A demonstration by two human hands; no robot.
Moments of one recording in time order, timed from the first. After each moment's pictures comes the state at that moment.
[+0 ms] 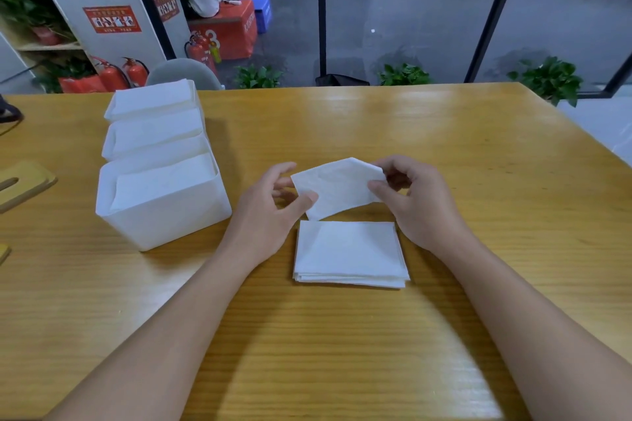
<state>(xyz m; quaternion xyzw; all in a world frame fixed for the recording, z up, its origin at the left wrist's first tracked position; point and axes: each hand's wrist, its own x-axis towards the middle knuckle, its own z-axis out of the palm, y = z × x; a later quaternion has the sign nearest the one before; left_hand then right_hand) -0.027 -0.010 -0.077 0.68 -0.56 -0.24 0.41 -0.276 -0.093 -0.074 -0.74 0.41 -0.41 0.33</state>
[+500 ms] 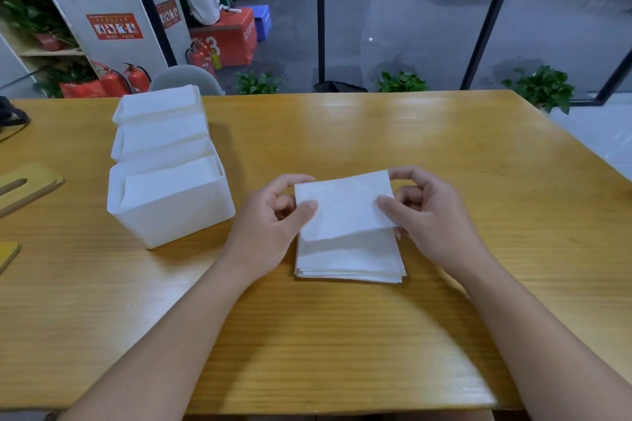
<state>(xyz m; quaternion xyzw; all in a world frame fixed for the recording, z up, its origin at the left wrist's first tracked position) -0.036 0.021 -0.071 0.56 -0.58 -0.33 0.49 -0.296 -0.055 -0.065 -0.66 0.39 -0.43 0.47</state>
